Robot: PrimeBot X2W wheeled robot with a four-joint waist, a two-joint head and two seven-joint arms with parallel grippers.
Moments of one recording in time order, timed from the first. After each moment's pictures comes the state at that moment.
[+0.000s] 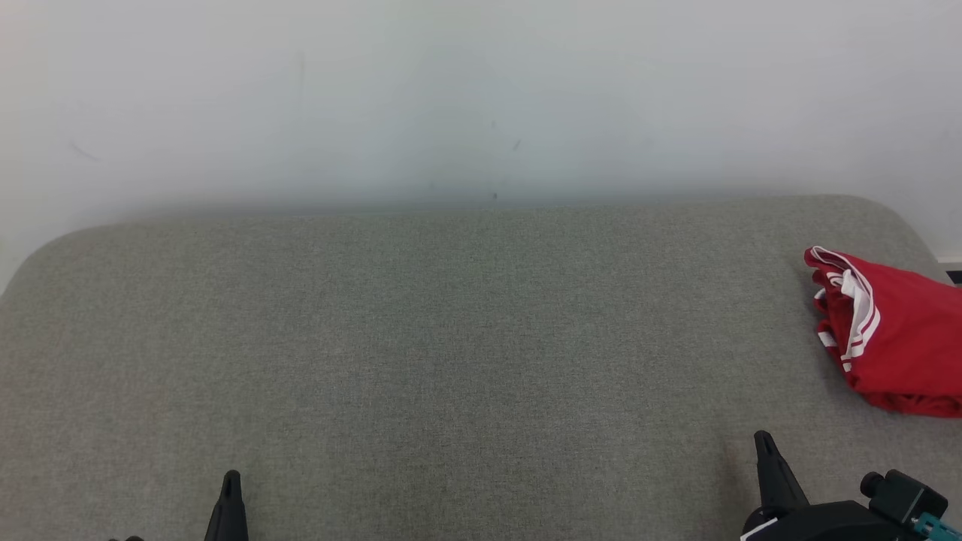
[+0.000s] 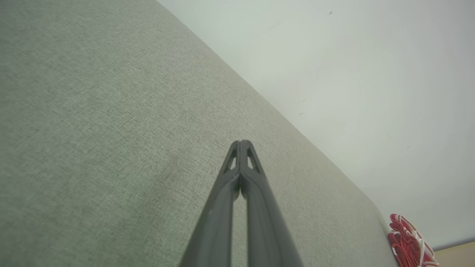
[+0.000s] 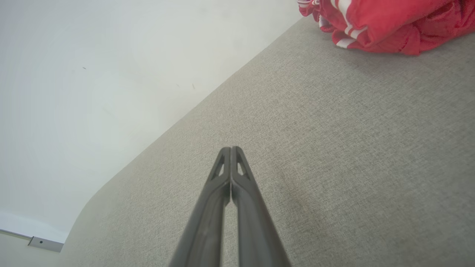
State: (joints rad) left arm 0.00 0.04 0.04 0.29 -0.80 -0.13 -0.12; right arm -0.03 -0.05 -0.06 0.32 0.69 0.13 -0.03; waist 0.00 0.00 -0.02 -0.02
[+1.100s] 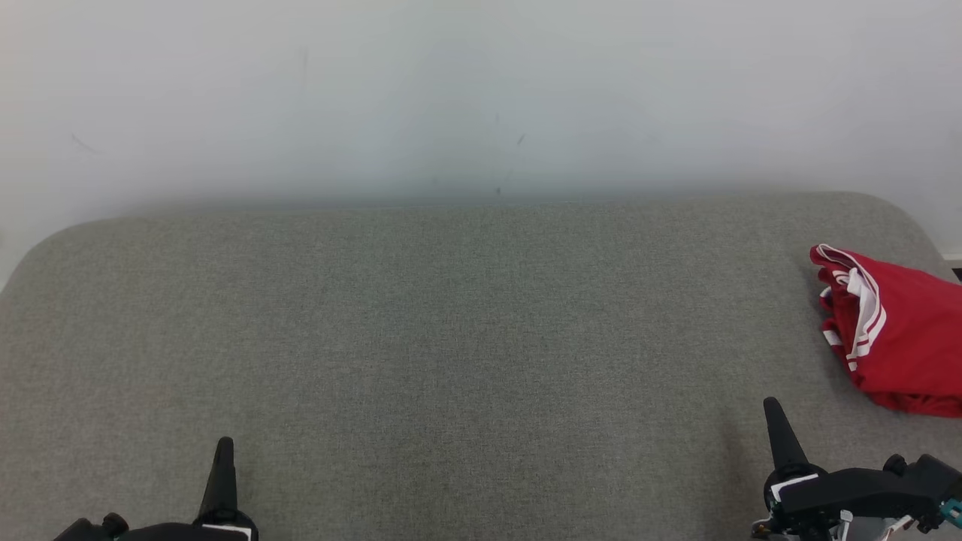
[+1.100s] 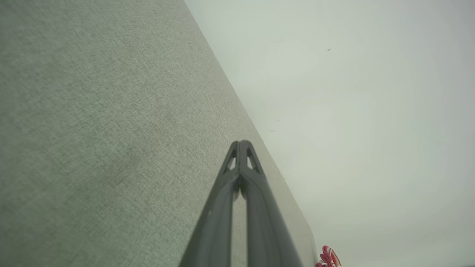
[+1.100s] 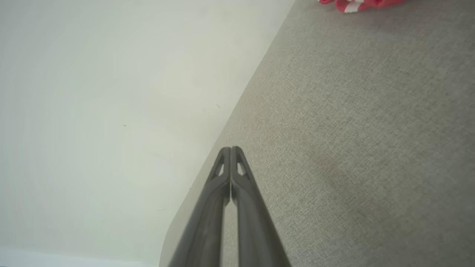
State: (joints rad) left arm -0.08 0.05 0.07 0.31 -1.14 -0.13 -0.02; right arm -0.10 -0.05 -0.09 0.33 1.08 0.13 0.04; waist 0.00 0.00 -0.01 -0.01
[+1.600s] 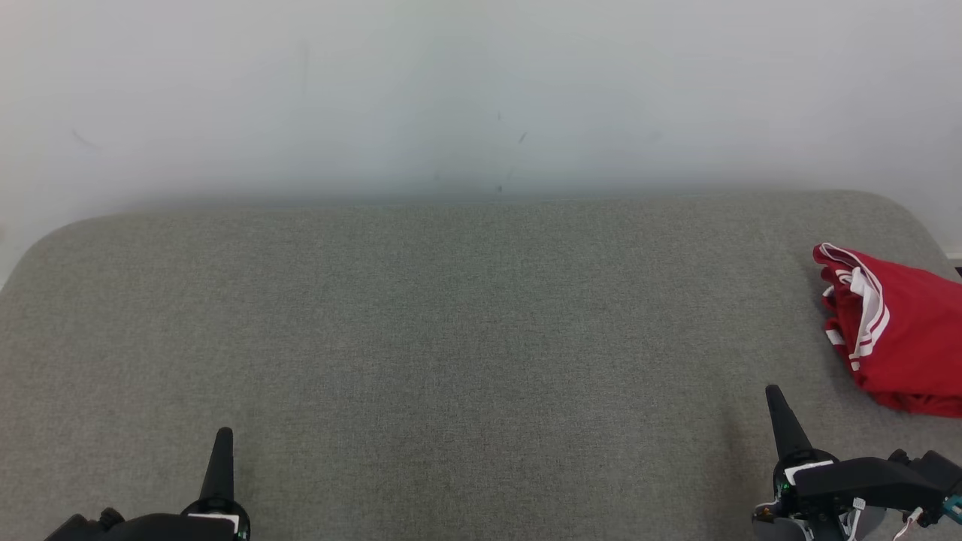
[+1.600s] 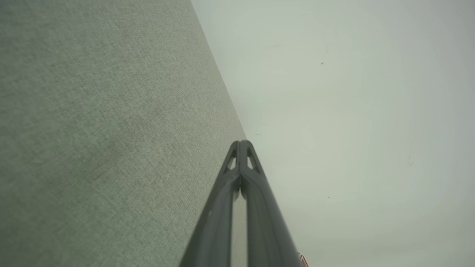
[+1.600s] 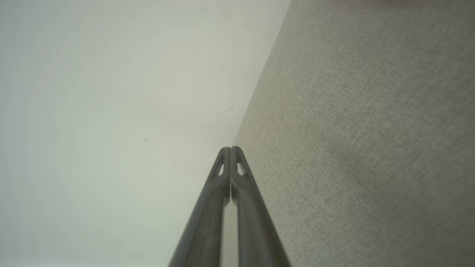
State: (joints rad) left arm -0.11 0.05 0.08 0.31 -1.28 -0.13 0.01; right arm -0.13 -0.05 -0.10 0.33 1.23 0.13 0.06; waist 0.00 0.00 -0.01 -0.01
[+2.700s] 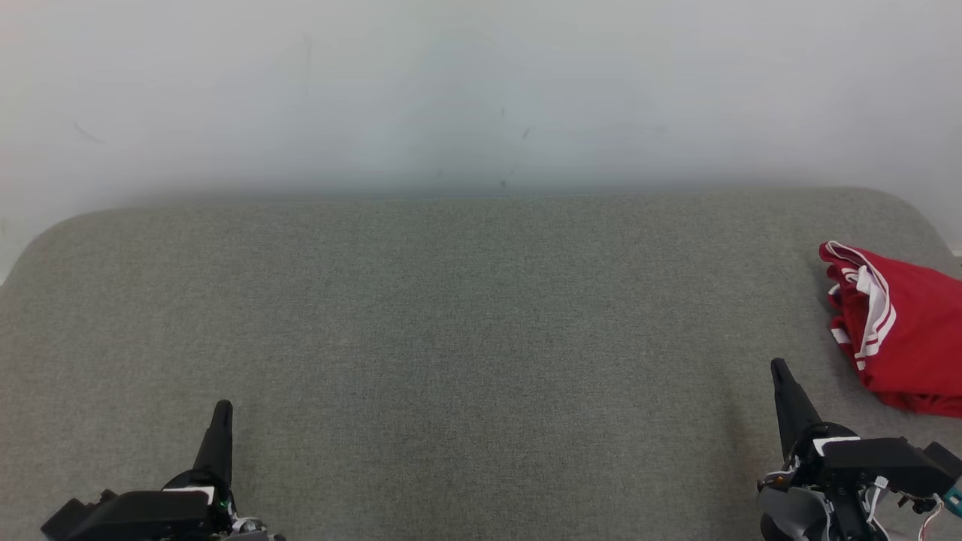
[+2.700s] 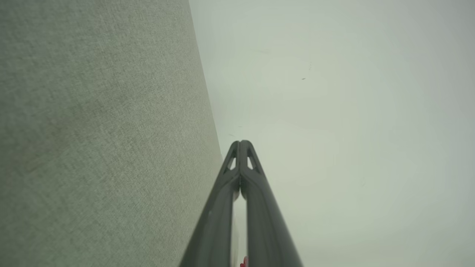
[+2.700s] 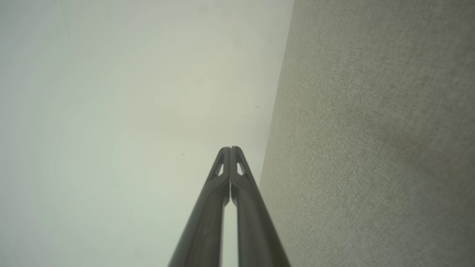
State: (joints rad) left arm -0.17 0.05 0.10 0.33 -1.51 -0.13 0.08; right arm -0.18 -0.05 -0.13 0.34 1.50 0.13 0.11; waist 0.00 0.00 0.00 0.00
